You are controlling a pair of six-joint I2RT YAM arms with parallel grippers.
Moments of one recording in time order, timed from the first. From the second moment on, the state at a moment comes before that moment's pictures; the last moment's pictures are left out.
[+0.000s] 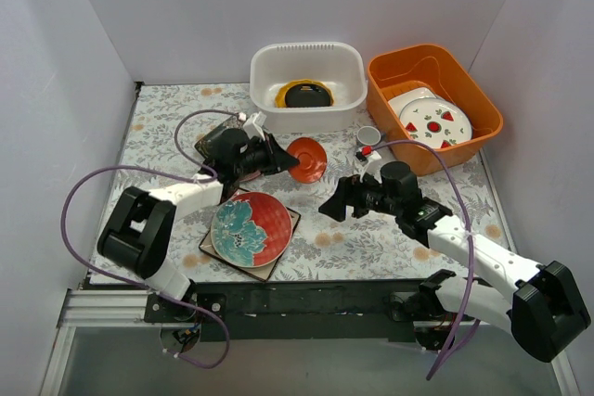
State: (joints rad) left arm -0.46 1.55 0.76 0.45 0.46 -0.72; right arm 0.63 1.04 0.56 0.02 -0.39 0.46
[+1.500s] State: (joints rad) left arm -0.41 2.30 2.09 -0.04 0.29 -0.61; right arm 0.61 1.06 0.49 0.08 -0.54 0.43
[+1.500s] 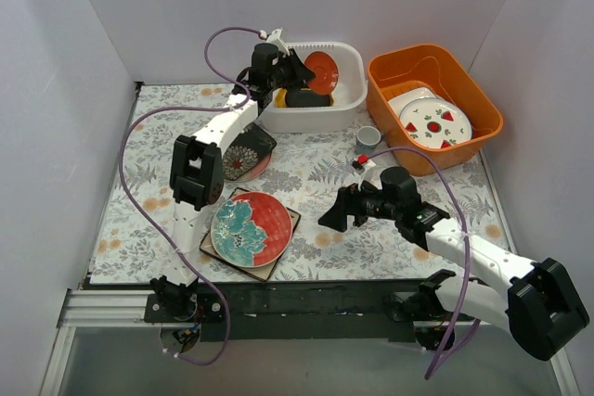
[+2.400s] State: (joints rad) left arm -0.39 2.50 2.19 -0.02 0.22 -0.51; right arm 0.61 1.09 0.46 0.07 -0.53 0.44
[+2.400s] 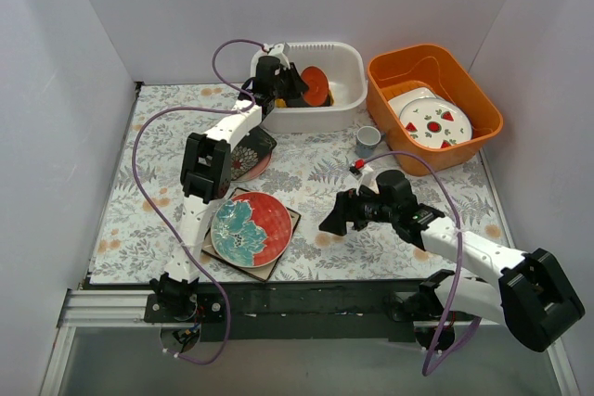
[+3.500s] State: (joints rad) left arm -0.39 2.17 1.94 -0.09 0.21 -0.43; right arm 0.61 1.24 0.46 0.19 -0.65 0.42
